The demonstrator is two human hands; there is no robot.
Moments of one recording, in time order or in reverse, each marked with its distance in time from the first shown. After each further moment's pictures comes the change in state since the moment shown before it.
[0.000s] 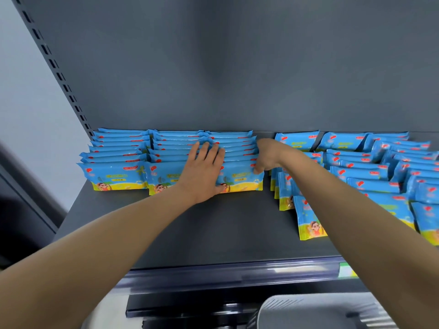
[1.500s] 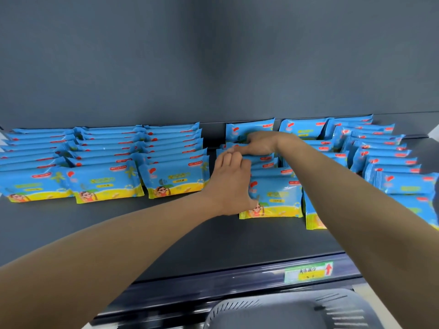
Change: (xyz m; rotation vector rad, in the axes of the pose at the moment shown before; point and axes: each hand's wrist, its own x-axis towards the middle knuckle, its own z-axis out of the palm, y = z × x) left_hand 0.065 0.167 -0.029 -0.436 -0.016 0.122; right_hand 0.061 0.146 0.010 0.013 -0.079 -0.066
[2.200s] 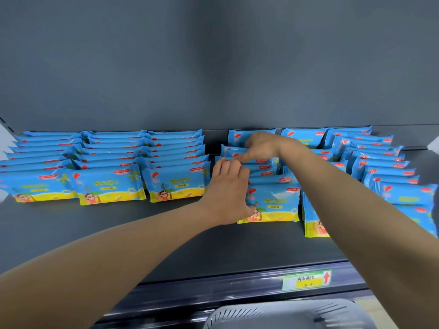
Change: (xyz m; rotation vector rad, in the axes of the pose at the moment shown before) left_hand -0.009 0.000 0.001 0.064 0.085 -0.002; right_hand -0.006 -0.004 -0.010 -0.008 0.094 -0.068
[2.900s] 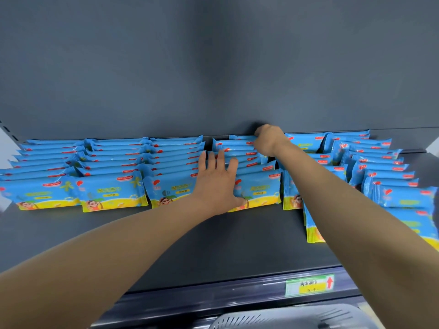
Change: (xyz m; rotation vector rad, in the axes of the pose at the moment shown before) left_hand 0.015 -0.026 0.000 0.193 -0.097 -0.154; right_hand 0.004 -0.001 -0.010 0.171 0.322 0.226
